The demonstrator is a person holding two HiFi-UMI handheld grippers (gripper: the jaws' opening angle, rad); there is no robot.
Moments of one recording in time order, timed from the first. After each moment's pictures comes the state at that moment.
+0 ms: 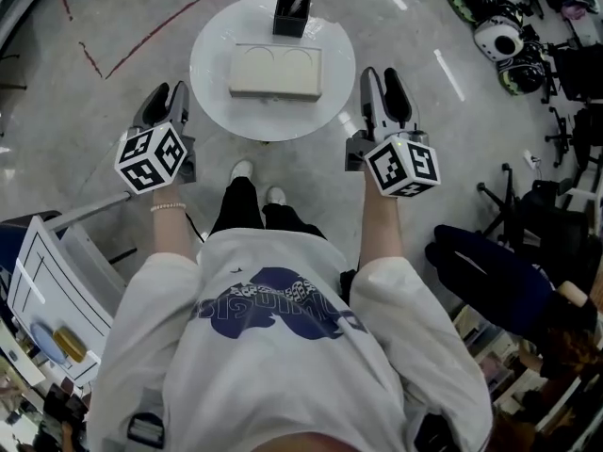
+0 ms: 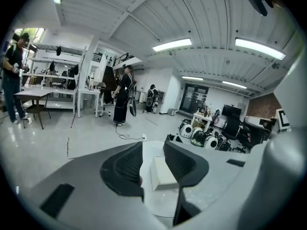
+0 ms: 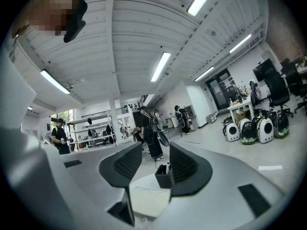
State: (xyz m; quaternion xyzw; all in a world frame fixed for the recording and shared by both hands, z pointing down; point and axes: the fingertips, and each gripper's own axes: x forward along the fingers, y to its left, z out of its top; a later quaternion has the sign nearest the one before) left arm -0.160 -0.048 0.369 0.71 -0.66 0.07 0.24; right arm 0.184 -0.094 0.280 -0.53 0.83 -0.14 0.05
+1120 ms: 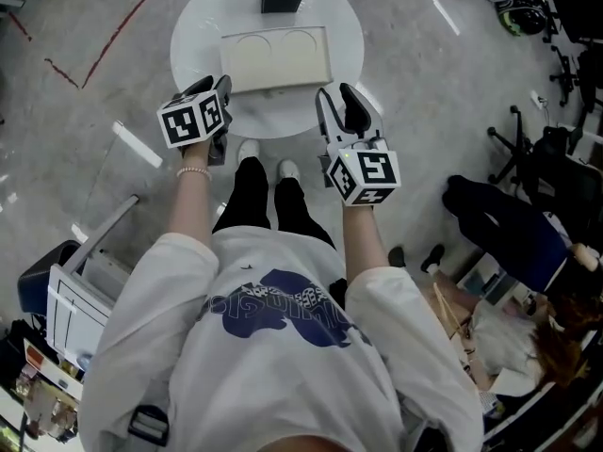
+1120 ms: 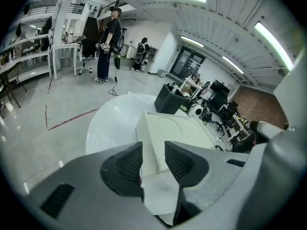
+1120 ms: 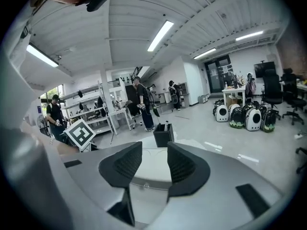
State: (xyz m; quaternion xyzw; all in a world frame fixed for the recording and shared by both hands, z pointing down) left arm -0.096 -0.135 0.563 0.73 -0.50 0.21 0.42; right arm 0.108 -0.093 0.434 -0.55 0.80 -0.20 -0.11
